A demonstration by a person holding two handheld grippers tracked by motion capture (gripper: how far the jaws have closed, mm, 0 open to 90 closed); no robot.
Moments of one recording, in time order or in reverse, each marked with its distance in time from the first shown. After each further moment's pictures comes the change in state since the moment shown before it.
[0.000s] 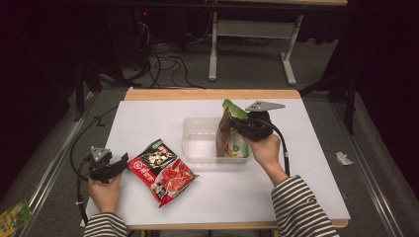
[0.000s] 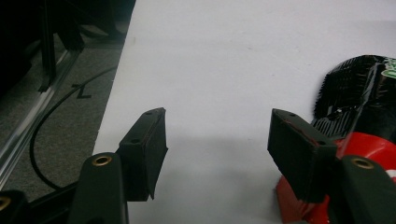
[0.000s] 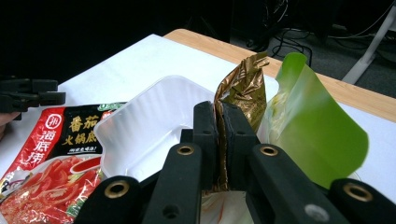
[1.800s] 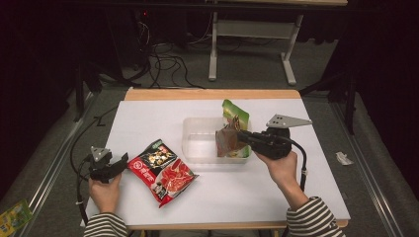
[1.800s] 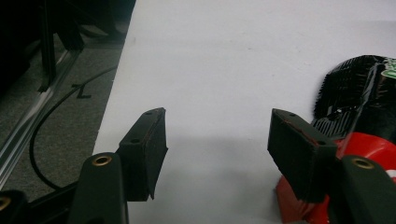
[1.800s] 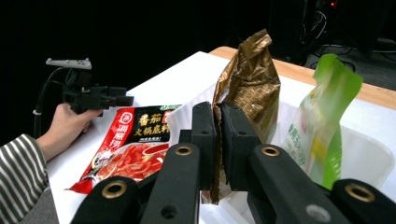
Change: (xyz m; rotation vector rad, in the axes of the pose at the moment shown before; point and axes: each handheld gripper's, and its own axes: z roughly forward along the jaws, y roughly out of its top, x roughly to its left) left arm 0.000 0.000 0.000 0.001 -0.001 -0.001; right arm 0.019 -0.022 -0.065 -0.091 0.162 0.020
